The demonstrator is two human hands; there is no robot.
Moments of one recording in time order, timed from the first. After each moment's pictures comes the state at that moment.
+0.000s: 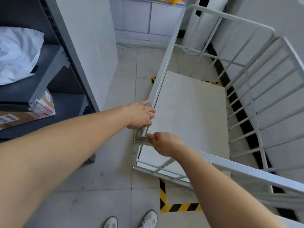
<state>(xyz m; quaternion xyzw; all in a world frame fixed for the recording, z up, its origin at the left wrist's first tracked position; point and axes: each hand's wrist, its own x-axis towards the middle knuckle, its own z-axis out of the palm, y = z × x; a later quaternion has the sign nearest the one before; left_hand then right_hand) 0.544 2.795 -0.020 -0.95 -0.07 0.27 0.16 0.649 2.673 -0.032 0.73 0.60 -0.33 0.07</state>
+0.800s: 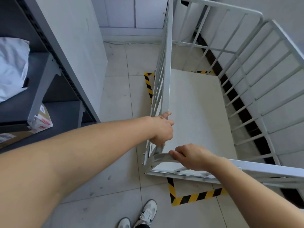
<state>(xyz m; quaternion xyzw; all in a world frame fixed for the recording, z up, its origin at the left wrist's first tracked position) 0.575 2.767 -0.024 -0.93 0.03 0.34 0.12 0.668 2.630 -0.031 0.72 0.59 -0.34 0.10</state>
